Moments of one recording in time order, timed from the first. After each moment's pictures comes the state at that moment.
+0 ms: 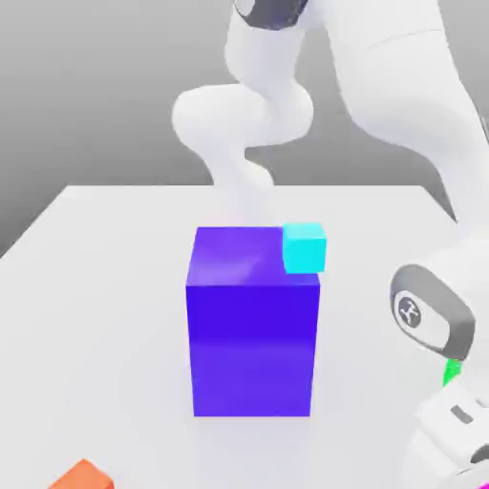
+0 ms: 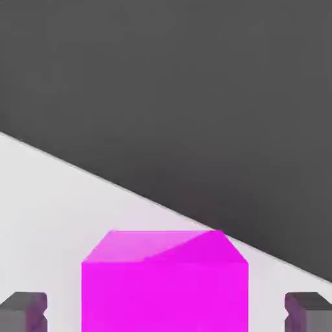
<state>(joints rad) 0.33 0.60 0.12 -2.07 -0.15 2.67 0.92</state>
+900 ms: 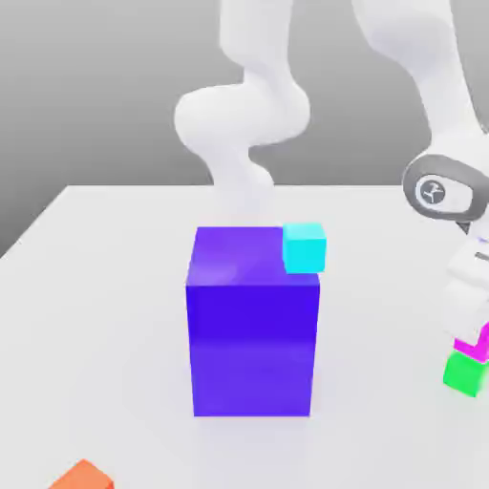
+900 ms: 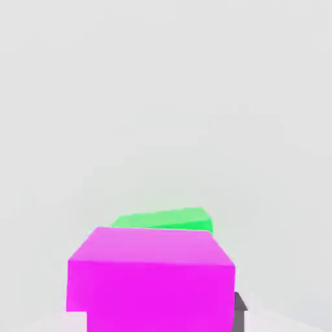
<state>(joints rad) 0.52 0.25 0.28 -2.53 -0.19 2.76 1.02</state>
